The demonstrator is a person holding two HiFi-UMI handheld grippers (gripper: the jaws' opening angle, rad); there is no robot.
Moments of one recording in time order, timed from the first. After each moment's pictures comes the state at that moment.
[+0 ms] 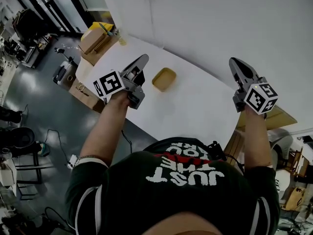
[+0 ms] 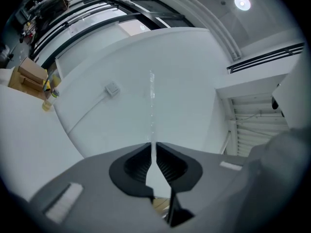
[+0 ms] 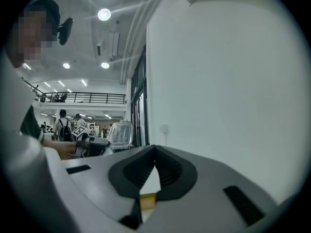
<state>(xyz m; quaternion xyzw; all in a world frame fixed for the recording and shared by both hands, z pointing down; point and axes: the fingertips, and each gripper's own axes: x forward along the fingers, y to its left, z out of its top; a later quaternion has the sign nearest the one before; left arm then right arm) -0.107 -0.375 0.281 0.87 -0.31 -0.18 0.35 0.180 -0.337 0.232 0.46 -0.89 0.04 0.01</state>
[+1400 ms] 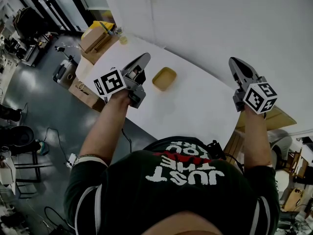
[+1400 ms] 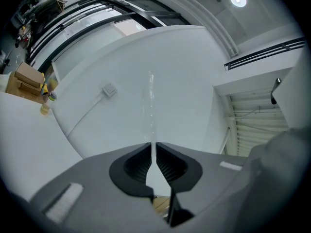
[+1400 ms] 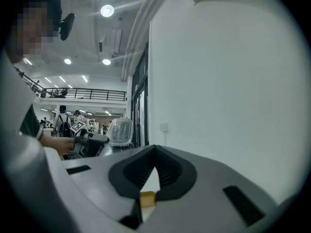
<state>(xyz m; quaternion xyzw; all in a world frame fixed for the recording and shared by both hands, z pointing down) -0.104 -0.370 0.273 0.88 -0.31 -0.17 0.33 0.174 -0.337 0.231 0.46 -0.89 0.02 0.03</state>
